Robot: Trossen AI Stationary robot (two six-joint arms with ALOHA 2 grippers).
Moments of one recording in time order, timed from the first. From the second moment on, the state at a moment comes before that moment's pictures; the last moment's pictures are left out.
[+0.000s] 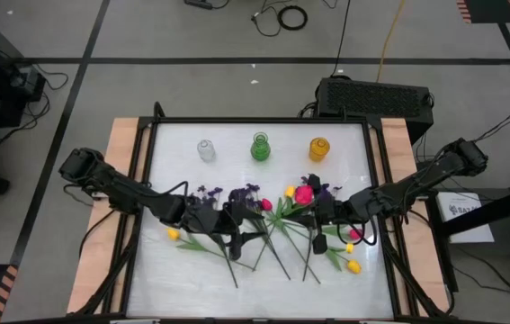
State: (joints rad) left arm -0.38 1.54 1.01 0.24 -0.36 -0.20; right arm 0.43 1.20 0.82 0.36 0.40 0.06
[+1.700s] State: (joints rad) left arm -0.20 1.54 1.01 0.33 -0.34 -0.09; right arm 0.26 1.20 0.82 0.40 0.36 -0.07
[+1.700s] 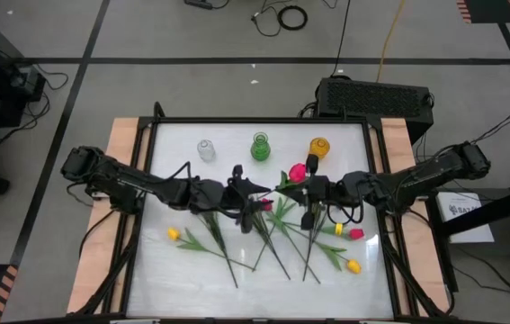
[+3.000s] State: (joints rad) left arm -0.20 1.54 1.01 0.24 -0.29 -0.06; right arm 0.26 1.19 0.82 0.42 0.36 -0.04
